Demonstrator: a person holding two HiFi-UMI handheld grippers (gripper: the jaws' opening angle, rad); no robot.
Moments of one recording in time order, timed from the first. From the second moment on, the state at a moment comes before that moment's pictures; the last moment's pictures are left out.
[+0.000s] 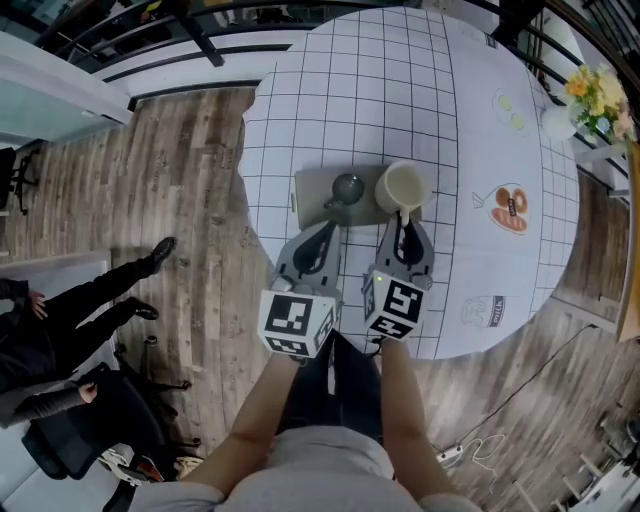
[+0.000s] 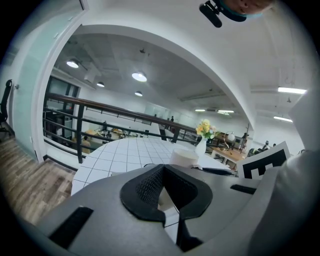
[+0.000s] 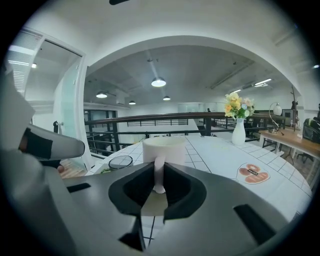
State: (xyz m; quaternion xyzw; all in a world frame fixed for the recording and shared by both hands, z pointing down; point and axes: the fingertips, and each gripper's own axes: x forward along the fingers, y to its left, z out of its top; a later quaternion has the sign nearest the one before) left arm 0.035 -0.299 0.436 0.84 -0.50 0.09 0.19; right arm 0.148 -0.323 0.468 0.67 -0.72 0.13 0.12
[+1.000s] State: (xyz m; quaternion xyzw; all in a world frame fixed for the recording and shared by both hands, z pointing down) left arm 0.090 -0.304 0.429 0.86 -0.47 0.08 0.18; right arm 0.289 -0.322 0.469 0.73 -0.66 0.12 0.10
